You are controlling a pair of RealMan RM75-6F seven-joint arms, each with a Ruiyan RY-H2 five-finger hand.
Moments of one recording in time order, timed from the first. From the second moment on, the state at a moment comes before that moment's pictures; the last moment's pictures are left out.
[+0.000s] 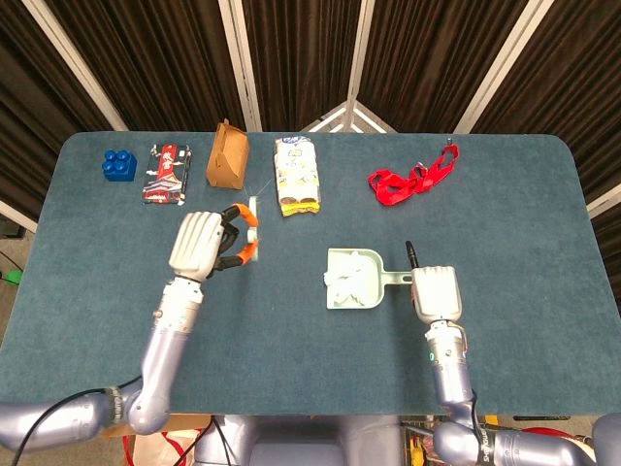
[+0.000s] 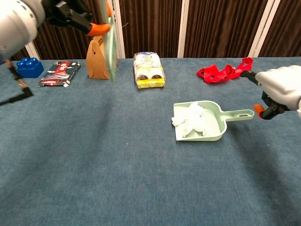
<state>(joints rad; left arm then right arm) -0.70 -1.59 -0.42 -1.78 1.12 1.28 0.39 0.56 -1.62 0.19 -1.66 -0.90 1.39 -0.97</state>
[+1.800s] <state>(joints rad) -0.36 -1.11 0.01 -1.92 1.39 1.38 0.31 0.37 -1.26 0.08 -1.80 -1.16 1.39 -0.49</state>
